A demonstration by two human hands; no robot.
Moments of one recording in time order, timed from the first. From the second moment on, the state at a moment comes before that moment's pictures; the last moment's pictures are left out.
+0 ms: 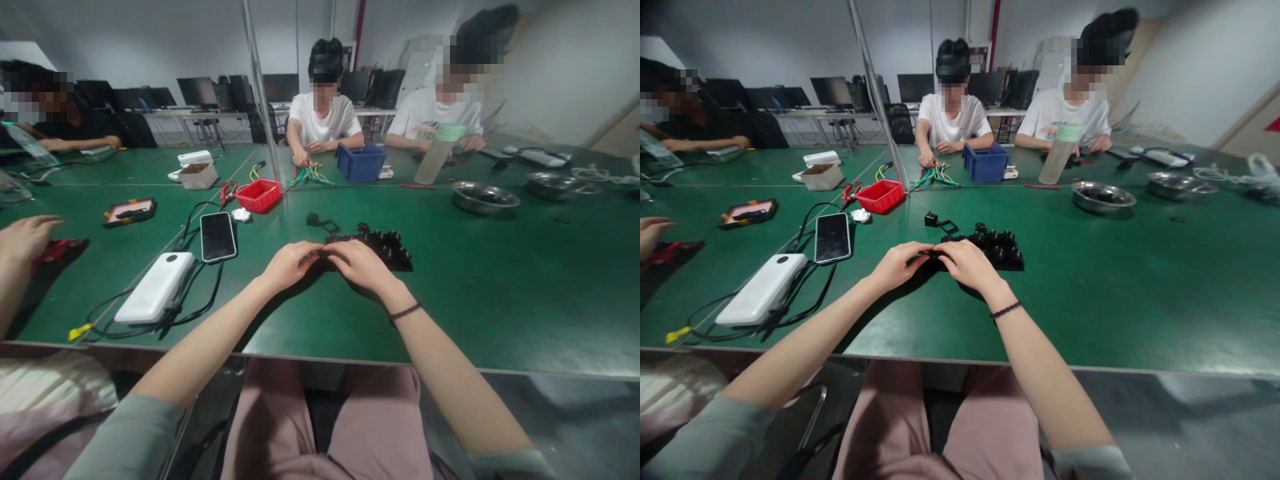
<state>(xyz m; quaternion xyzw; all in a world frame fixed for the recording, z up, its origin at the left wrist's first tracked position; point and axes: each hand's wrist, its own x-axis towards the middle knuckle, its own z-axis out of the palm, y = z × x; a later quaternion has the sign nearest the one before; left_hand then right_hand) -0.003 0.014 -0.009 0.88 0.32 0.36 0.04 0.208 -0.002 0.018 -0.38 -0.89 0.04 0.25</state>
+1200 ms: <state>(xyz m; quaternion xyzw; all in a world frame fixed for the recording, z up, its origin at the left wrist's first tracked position) -0.003 0.015 -0.010 0.87 0.34 0.35 0.04 0.207 -0.003 0.018 -0.38 -0.89 0.03 0.24</state>
